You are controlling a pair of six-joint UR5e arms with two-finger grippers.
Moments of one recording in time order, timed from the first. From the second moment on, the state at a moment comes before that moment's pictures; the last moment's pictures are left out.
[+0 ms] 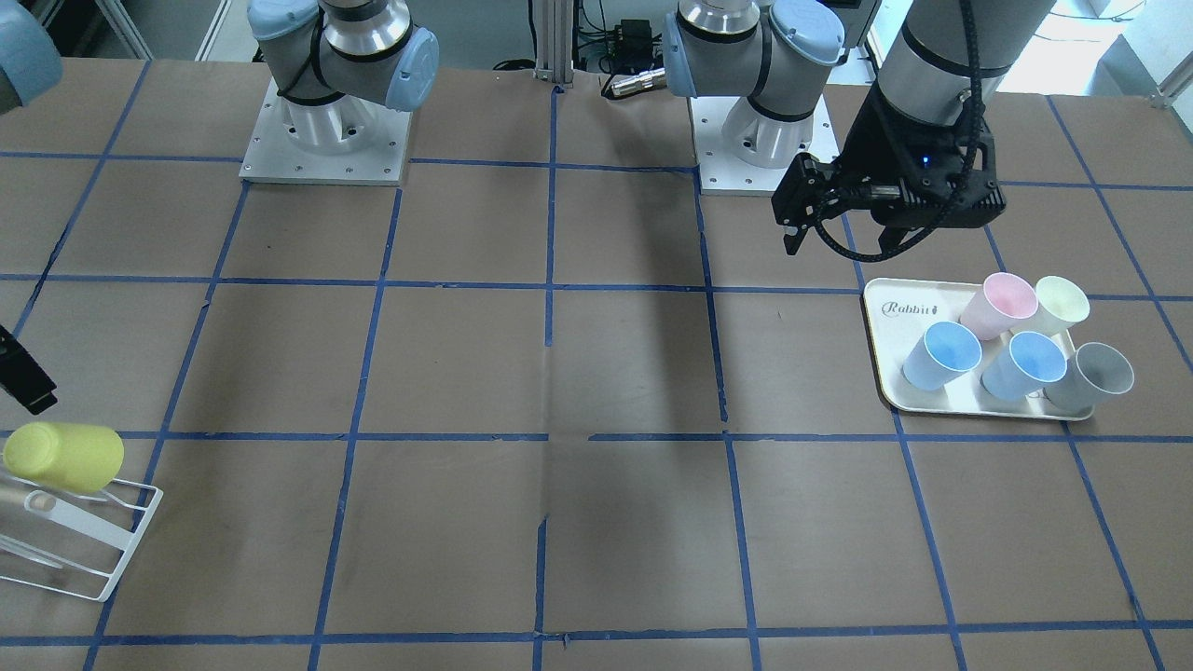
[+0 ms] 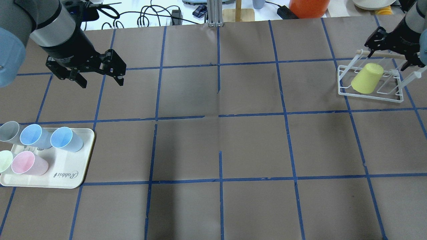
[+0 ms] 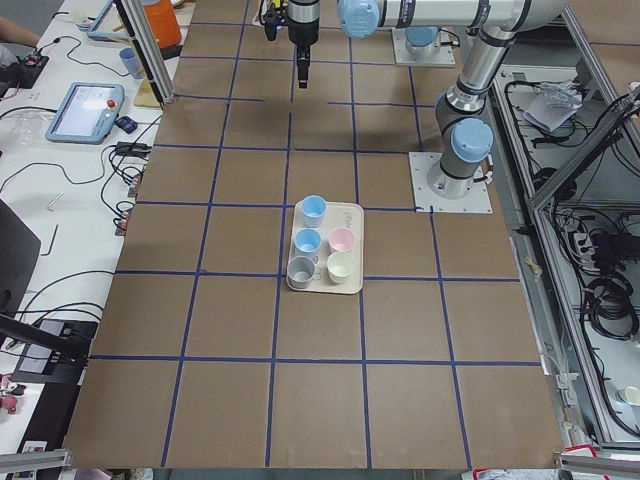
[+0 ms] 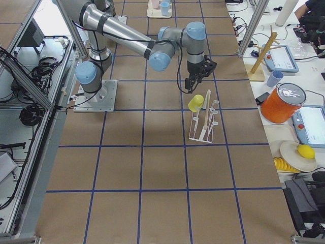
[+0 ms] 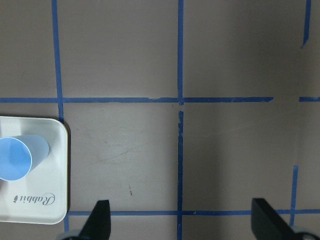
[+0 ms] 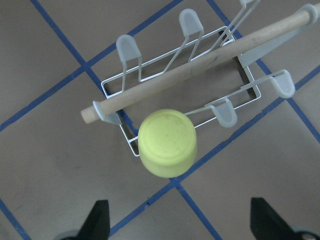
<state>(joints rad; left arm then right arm) -1.50 -1.54 -1.60 -1.54 1.56 0.04 1.21 -1.43 1.68 -2.01 -1.66 0.26</state>
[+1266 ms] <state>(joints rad) -1.48 -1.55 -1.60 -1.56 1.56 0.04 1.56 -1.64 1.56 -1.50 -1.60 0.25</state>
